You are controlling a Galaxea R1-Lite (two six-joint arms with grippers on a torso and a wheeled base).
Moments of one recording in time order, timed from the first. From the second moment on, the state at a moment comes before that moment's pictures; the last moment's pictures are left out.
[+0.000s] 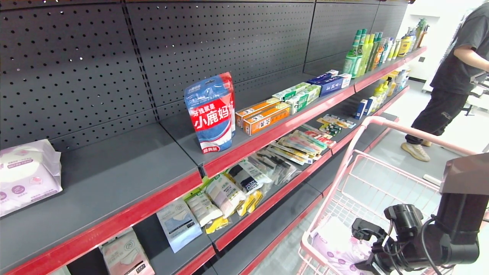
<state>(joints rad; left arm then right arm) 0.00 0.00 0.00 0.00 0.00 0.01 -0.07 2.35 -0.41 -0.74 0.25 -0.79</state>
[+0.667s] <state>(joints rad) 0.00 0.00 0.00 0.00 0.00 0.01 -0.08 2.06 -0.35 -0.72 0.25 -0.60</state>
